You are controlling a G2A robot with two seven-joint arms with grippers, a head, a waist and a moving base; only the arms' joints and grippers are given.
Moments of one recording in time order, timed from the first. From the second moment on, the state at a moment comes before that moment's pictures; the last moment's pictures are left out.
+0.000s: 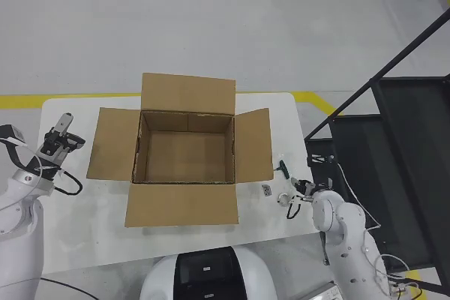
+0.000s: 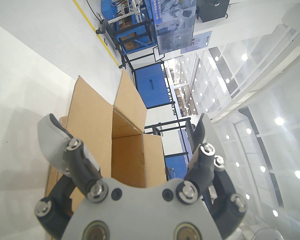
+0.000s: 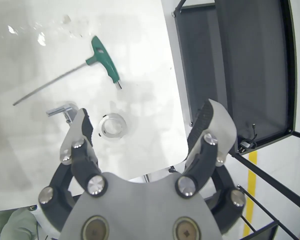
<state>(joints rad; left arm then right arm) 1.36 -1.11 -1.76 -1.52 -0.16 -0.27 -0.63 -1.68 -1.34 1.64 -1.92 -1.25 0.27 0.87</state>
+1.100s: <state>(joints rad) 1.36 -1.11 -1.76 -1.52 -0.16 -0.27 -0.63 -1.70 -1.32 1.62 -1.73 -1.09 0.17 0.94</state>
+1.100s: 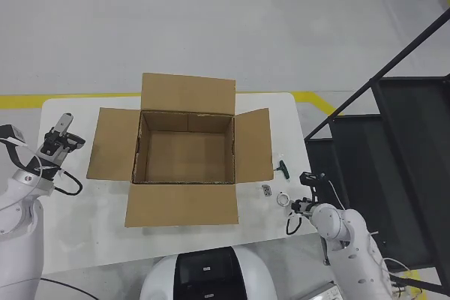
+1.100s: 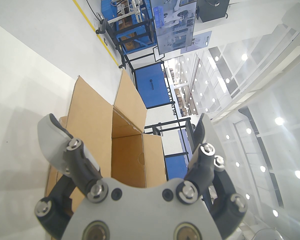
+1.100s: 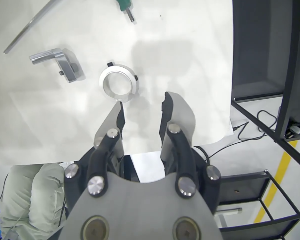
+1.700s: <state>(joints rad) 1.36 -1.11 -1.76 -1.52 -0.16 -0.27 -0.63 -1.63 -1.32 1.56 -1.63 -1.05 0.22 0.89</state>
